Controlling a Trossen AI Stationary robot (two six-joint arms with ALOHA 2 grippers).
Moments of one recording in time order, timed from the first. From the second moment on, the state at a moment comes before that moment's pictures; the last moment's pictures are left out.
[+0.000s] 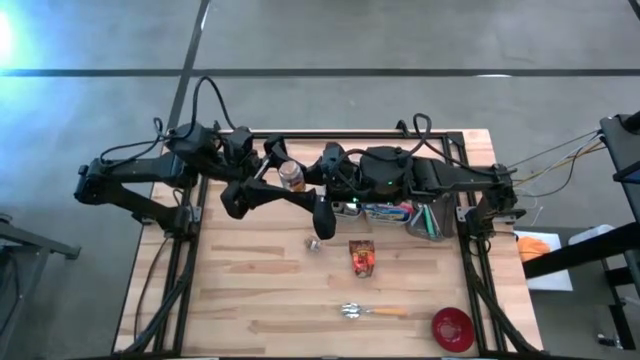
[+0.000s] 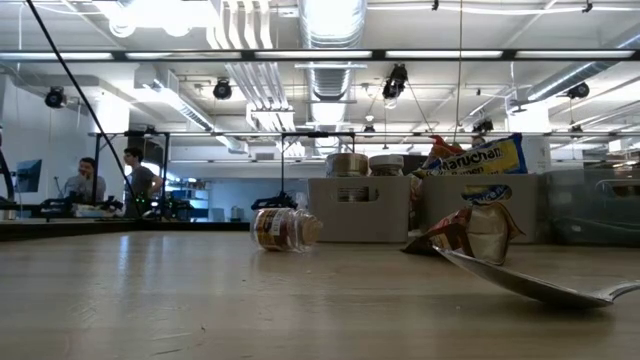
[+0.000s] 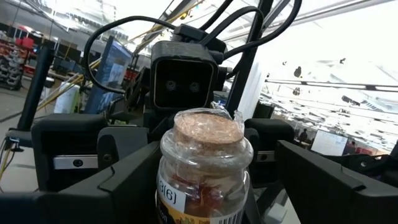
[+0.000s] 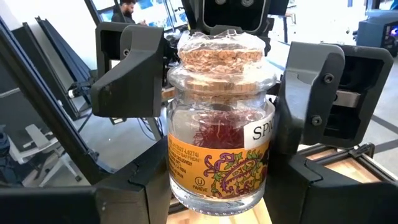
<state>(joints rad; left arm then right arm) -0.02 1.24 1.27 0.18 0.33 -0.39 0.16 1.82 2.18 -0.44 0.27 0.33</state>
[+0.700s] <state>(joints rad) -0.01 1.17 1.31 -0.08 0.33 -0.40 0.17 1.81 2.18 -0.53 0.19 0.33</state>
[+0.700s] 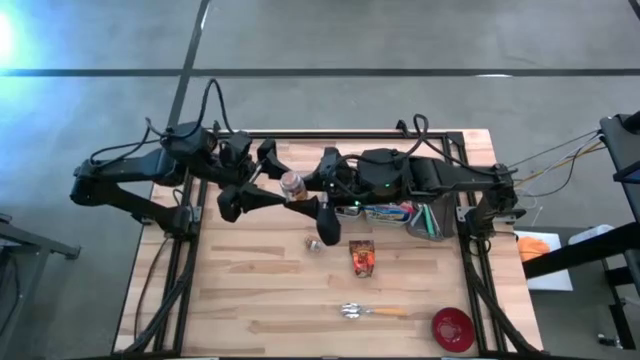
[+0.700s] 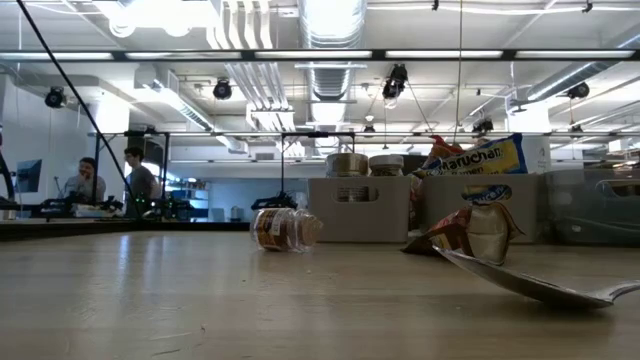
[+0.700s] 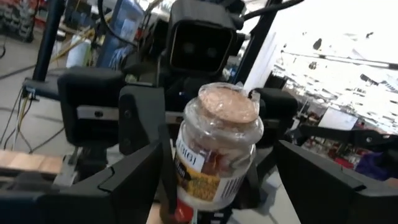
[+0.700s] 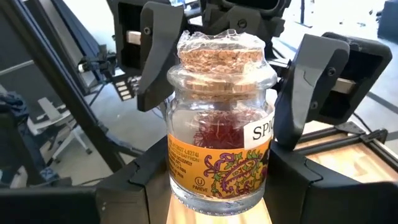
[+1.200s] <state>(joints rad) -0.01 1.18 1.38 -0.29 0.33 -0.37 0.17 1.81 2.19 -0.63 0.13 0.34</state>
